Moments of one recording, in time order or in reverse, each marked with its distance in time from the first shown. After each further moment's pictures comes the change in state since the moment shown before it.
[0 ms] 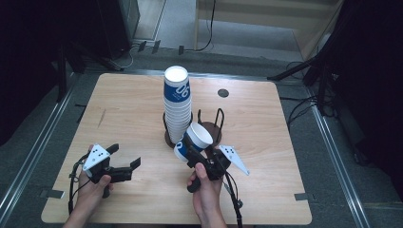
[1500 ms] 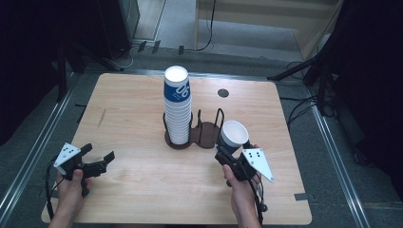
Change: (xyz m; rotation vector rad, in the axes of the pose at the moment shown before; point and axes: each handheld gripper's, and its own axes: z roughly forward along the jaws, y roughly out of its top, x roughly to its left) left arm 0.072 -0.024 -0.021 -0.021 0.132 -0.124; right arm -0.057 0.038 -0.031 -0.136 -0.212 -0.450
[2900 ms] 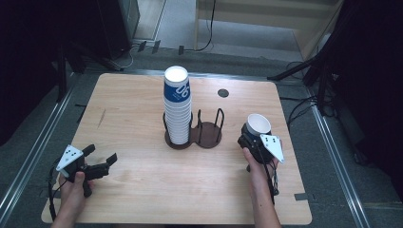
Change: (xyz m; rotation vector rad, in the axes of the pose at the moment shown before) left arm -0.004 -0.005 0.000 -0.031 -0.032 0.012; right arm -0.079 -0.018 0.052 0.033 -0.242 -0.072
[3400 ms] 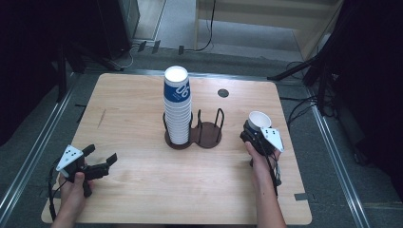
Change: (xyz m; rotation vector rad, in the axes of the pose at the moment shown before) left arm 0.000 0.000 0.000 -0.001 0.001 0.004; right arm -0.014 -0.008 0.033 0.068 -0.035 -0.015
